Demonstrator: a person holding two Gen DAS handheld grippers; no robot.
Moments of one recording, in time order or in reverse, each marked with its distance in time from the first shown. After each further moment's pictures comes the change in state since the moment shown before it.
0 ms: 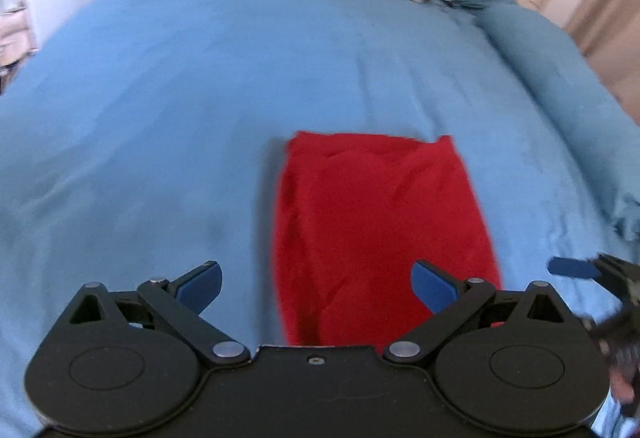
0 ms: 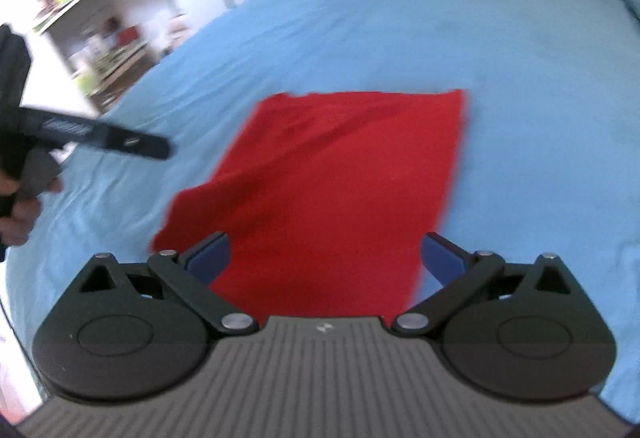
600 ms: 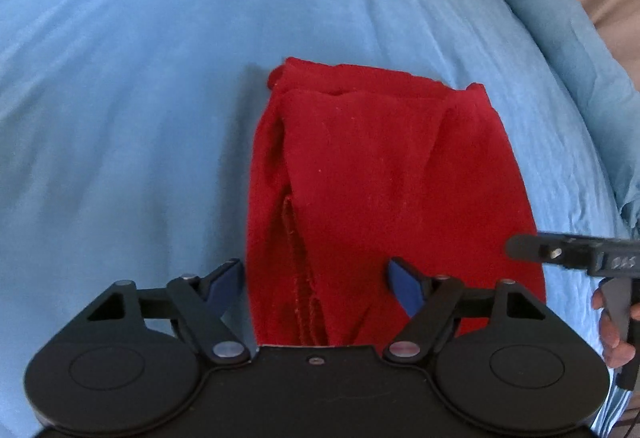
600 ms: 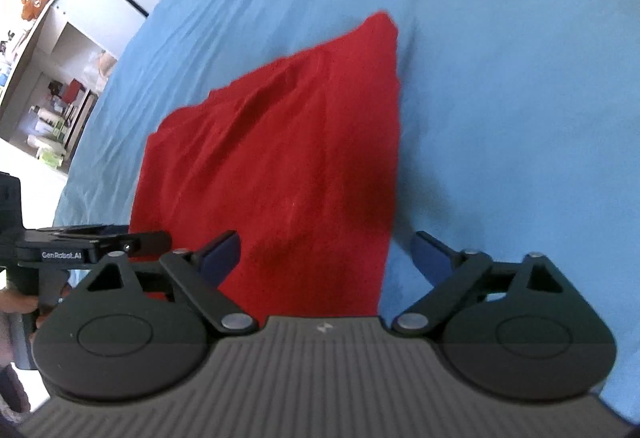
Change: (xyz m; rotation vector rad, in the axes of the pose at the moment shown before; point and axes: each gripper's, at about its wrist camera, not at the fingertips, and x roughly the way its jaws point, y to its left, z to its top) left arm 0.105 0.018 0.007 -0.052 0.205 -0.095; right arm 0.094 -0.076 0.023 0.342 0.169 0.075
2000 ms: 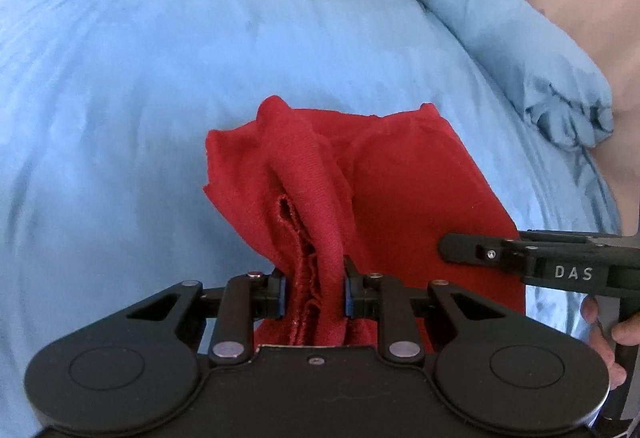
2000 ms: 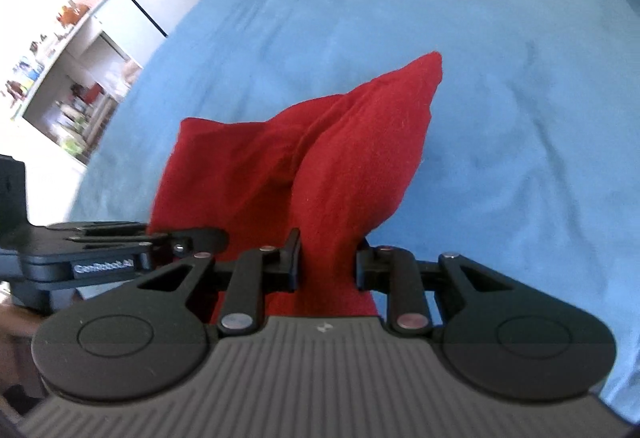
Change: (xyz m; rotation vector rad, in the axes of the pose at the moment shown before) left arm -0.033 -0.228 -0.153 0.150 -0.077 -0.021; right arm -0.179 -0.065 -0.159 -0.025 -0.150 -0.041
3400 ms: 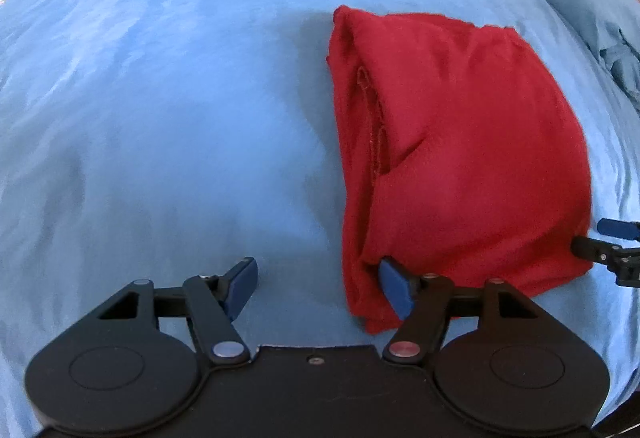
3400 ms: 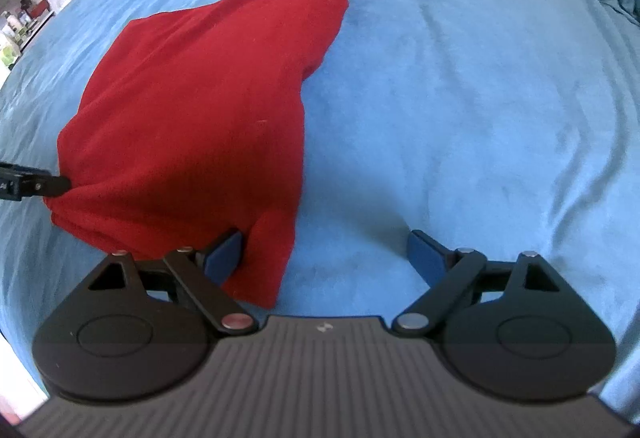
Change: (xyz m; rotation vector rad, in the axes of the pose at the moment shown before) left arm -0.020 0.035 -0.098 -0.071 0.104 0.228; right arm -0.018 -0.052 -0.114 -0.136 0.075 -0.260
